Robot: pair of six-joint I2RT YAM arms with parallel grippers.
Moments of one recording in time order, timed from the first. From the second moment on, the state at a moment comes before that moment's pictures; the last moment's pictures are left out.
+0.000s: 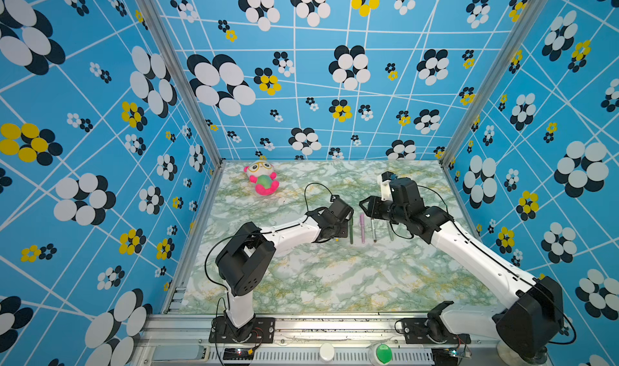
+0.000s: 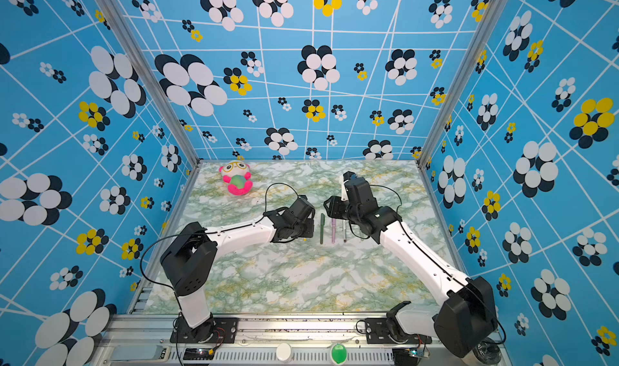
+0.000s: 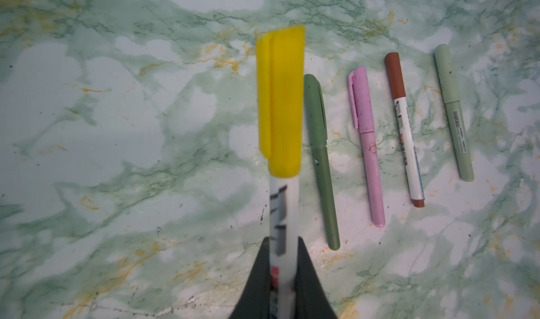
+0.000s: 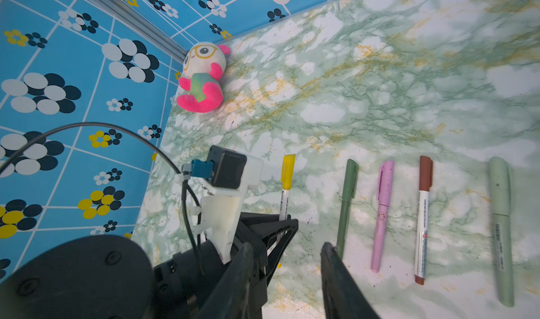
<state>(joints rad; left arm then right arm) -0.82 1.86 1.27 -0.38 -0.13 -0.64 0.51 1.29 1.07 -0.43 -0.11 0.55</state>
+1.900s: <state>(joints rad) -0.84 2.05 1.38 -0.44 -0.21 -0.67 0.47 1.23 0.99 -0.39 -0.13 0.56</state>
